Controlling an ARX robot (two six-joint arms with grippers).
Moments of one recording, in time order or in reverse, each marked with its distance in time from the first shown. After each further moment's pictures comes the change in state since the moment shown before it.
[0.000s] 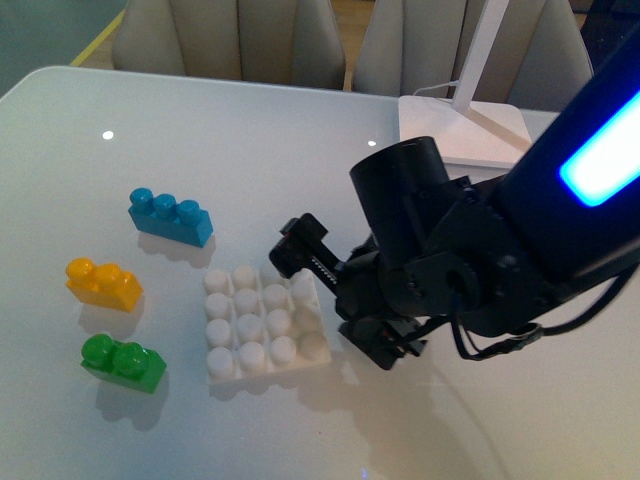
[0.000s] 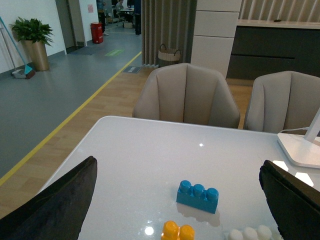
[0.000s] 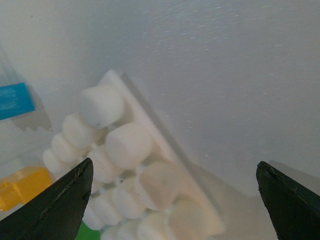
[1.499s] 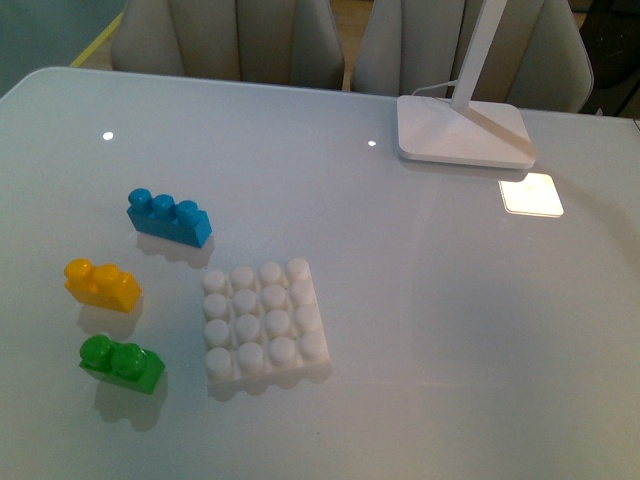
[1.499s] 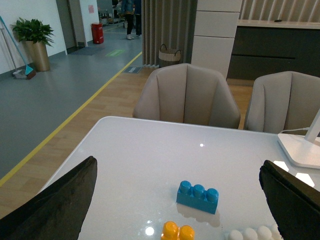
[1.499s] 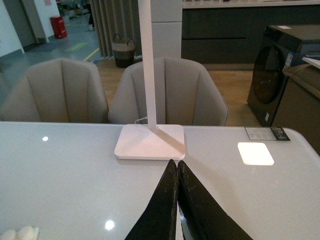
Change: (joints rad) left arm 0.000 0.000 0.000 0.000 0.000 0.000; right arm -0.483 -1.860 -0.947 0.051 0.111 -1.043
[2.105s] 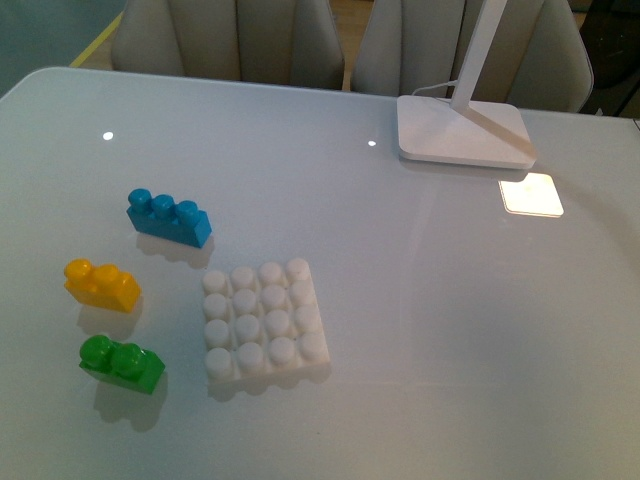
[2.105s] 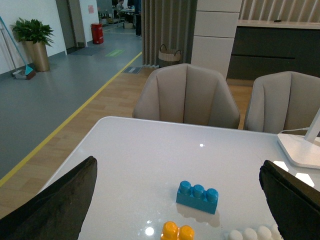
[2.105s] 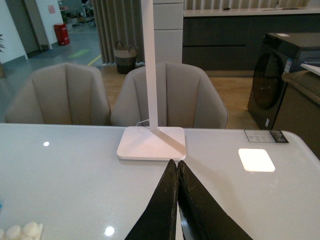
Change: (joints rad) left arm 0.000 0.000 0.000 0.000 0.000 0.000; right arm 0.000 -0.241 -0.039 -0.178 0.000 -0.003
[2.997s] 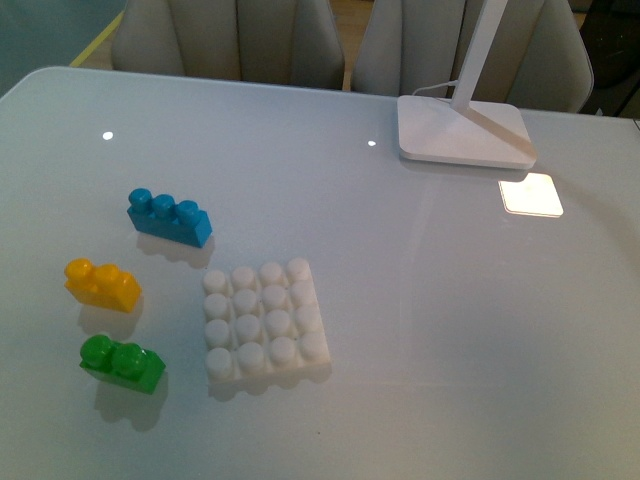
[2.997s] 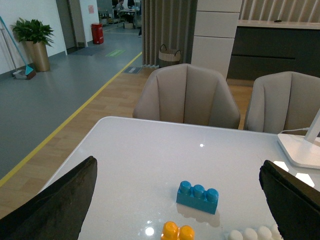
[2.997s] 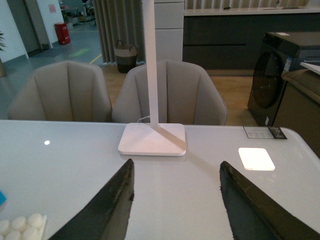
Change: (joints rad) left arm 0.031 0.102 0.078 -0.199 0.148 0.044; right arm 0.000 -0.253 0.000 -0.258 0.001 -0.001
